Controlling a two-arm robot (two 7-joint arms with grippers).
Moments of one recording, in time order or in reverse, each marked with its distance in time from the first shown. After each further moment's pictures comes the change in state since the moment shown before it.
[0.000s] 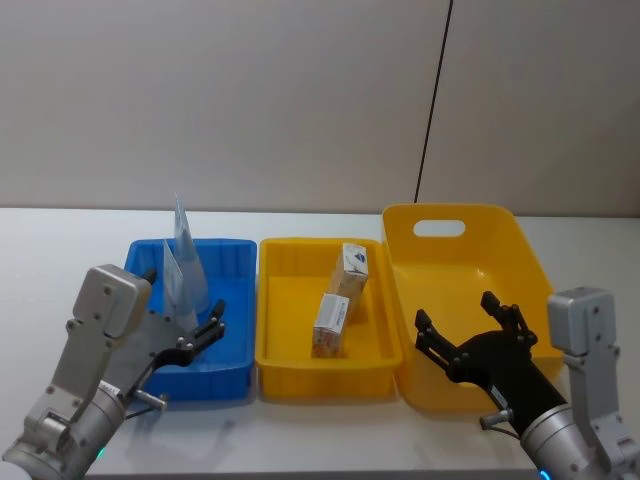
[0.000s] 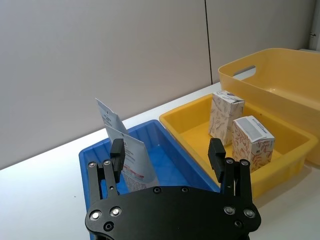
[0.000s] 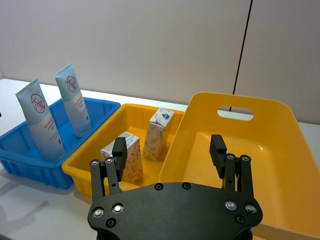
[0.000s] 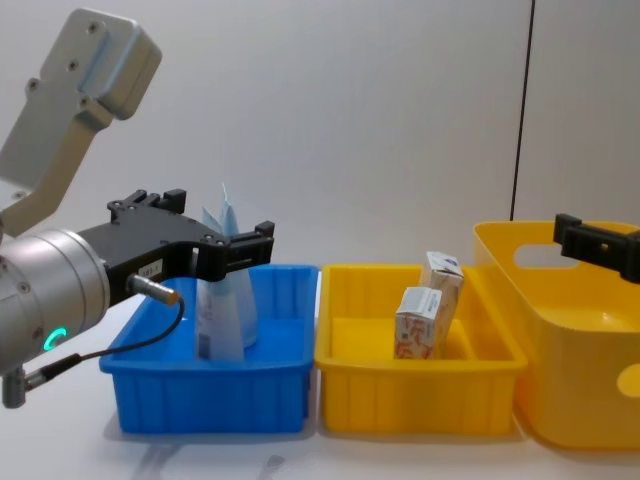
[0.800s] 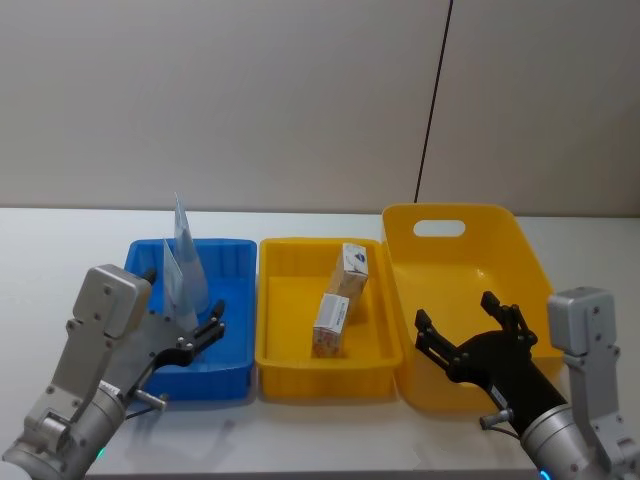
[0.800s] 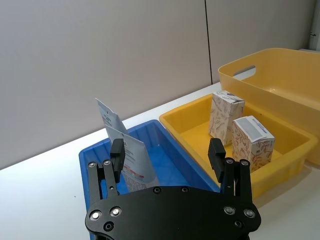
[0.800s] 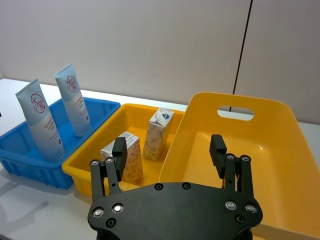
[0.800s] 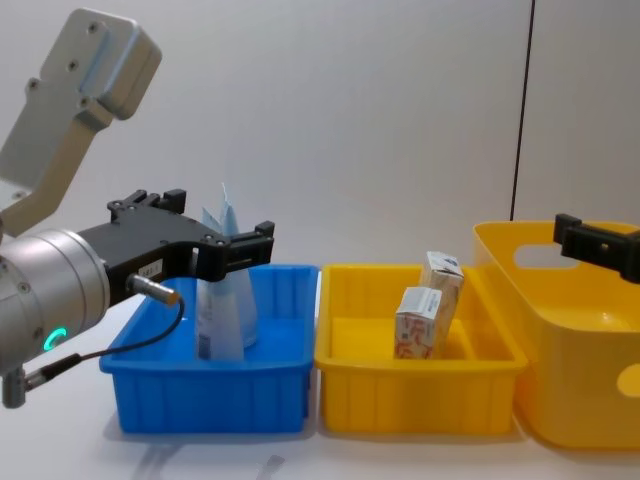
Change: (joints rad) left arm 0.000 0.000 0.000 0.000 0.000 0.000 0.000; right arm 0.000 0.000 0.000 0.000 0.000 0.000 0.000
